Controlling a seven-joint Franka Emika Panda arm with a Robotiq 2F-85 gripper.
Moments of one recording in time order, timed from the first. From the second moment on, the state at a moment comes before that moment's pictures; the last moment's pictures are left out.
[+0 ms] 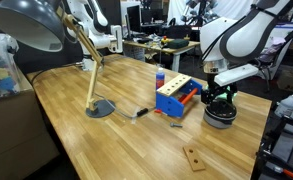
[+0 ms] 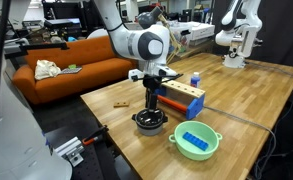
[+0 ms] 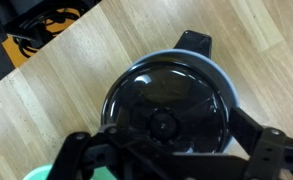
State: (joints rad) arm 0.13 0.25 0.07 -2.47 -0.11 2.43 0.71
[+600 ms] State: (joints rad) arm 0.13 0.24 0.06 -2.45 -0.09 2.39 0.68
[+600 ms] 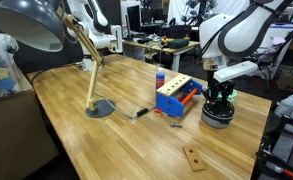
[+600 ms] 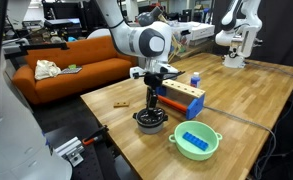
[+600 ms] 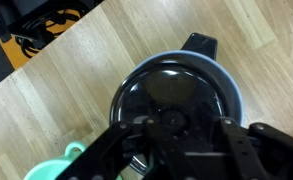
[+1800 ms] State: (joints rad) arm 0.14 0.07 0.09 -2.50 -0.04 2.38 0.53
